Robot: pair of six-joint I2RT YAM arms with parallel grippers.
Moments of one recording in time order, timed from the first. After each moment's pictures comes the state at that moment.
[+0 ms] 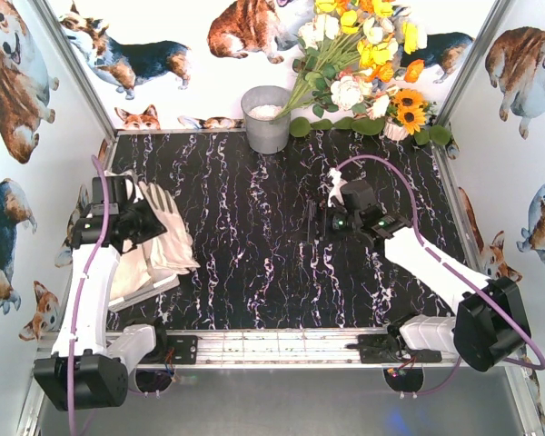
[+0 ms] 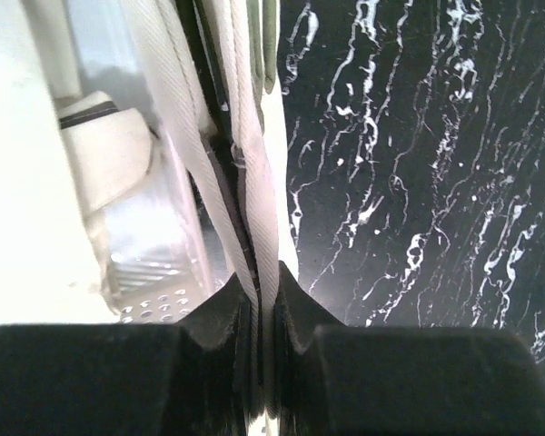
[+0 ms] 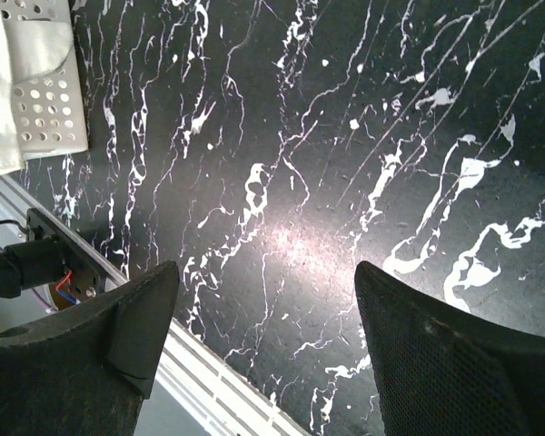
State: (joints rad) left arm 0.09 1.01 1.02 -0.88 0.19 -0.39; right arm 0.48 1.24 0.85 -0.33 -0.36 0.49
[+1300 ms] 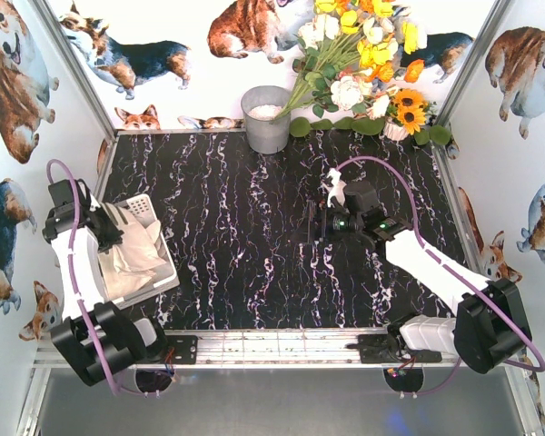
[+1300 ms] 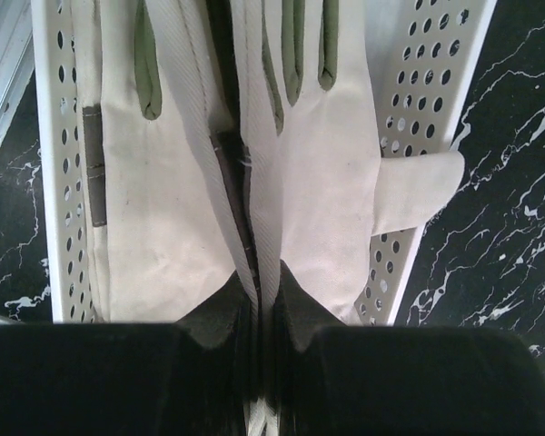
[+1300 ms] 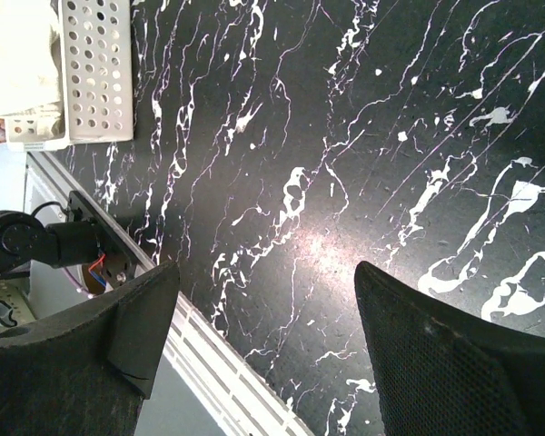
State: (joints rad) left arm 0.51 1.17 1.03 -0.88 0.11 -0.20; right arm 0.46 1.23 0.80 -0.23 -0.48 0.50
